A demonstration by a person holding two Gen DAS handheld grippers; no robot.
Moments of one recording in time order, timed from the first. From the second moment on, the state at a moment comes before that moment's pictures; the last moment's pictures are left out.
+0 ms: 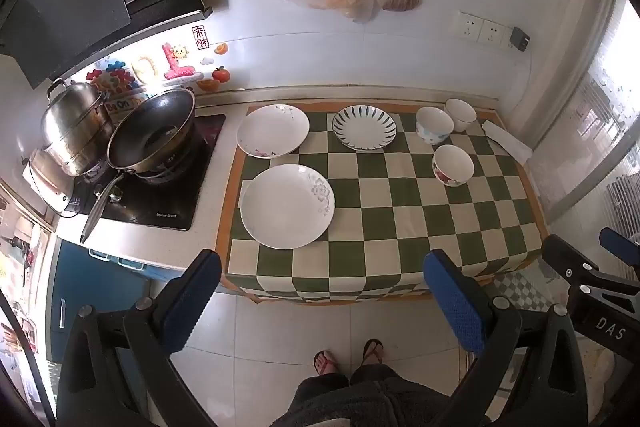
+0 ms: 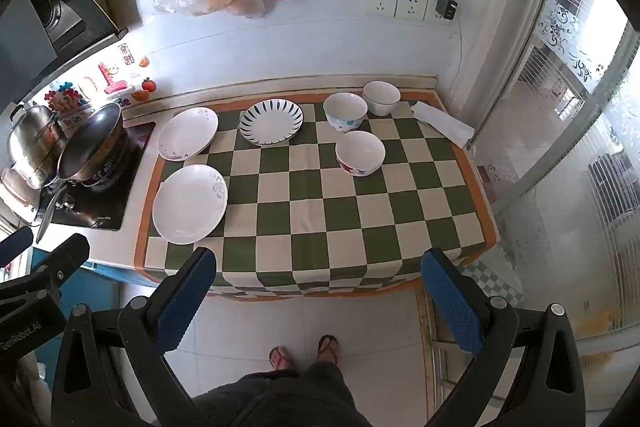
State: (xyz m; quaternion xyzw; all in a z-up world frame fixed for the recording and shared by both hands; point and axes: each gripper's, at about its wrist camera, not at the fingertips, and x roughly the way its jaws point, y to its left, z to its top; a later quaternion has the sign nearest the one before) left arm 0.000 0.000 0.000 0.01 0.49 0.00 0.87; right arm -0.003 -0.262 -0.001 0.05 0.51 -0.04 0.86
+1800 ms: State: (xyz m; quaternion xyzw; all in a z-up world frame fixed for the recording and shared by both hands) left arm 0.003 0.001 0.002 0.00 0.48 -0.01 0.88; right arm 0.003 -0.262 -0.004 0.05 0.50 -0.04 0.86
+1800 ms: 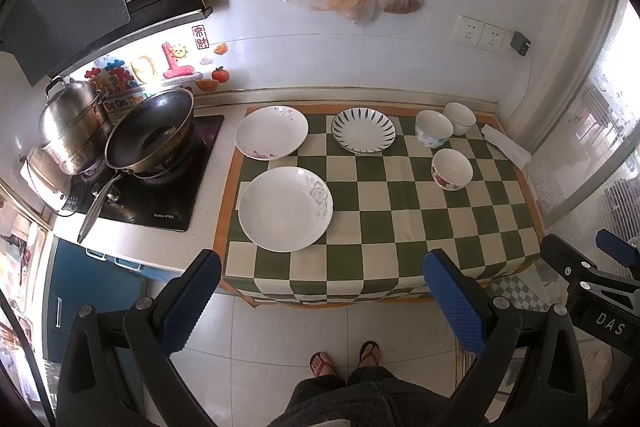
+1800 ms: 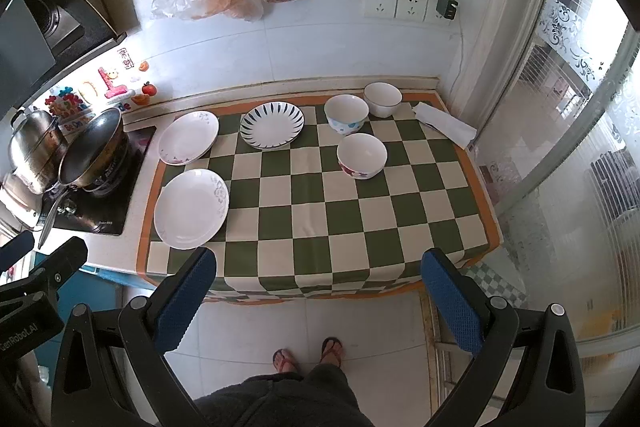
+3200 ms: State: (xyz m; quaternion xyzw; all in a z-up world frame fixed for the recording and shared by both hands) left arm 0.004 0.004 0.001 0.00 0.48 0.00 0.88; right arm 0.006 -0.254 -0.004 0.06 0.51 -0.03 0.86
